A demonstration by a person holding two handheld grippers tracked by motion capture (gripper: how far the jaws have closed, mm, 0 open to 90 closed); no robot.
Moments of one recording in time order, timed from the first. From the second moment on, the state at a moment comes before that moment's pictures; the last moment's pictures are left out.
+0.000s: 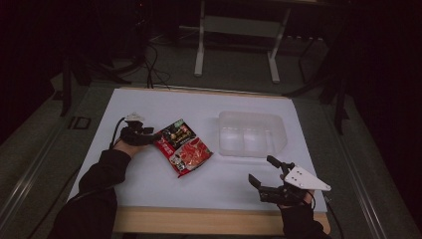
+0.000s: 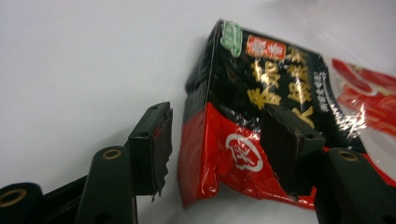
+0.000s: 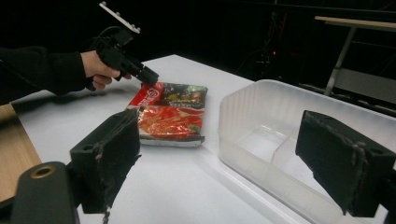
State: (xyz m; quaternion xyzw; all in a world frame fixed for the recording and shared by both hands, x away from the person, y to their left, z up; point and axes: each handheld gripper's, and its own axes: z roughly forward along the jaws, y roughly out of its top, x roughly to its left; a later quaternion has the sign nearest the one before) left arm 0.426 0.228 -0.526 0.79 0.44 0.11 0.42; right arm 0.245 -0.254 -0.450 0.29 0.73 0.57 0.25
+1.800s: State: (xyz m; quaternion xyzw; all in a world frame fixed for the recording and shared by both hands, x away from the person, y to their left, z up) left arm 0.399 0.201 -0.454 0.80 0.39 0.15 0.43; right arm 0.240 -0.265 -0.441 0.32 0.70 0.58 0.28
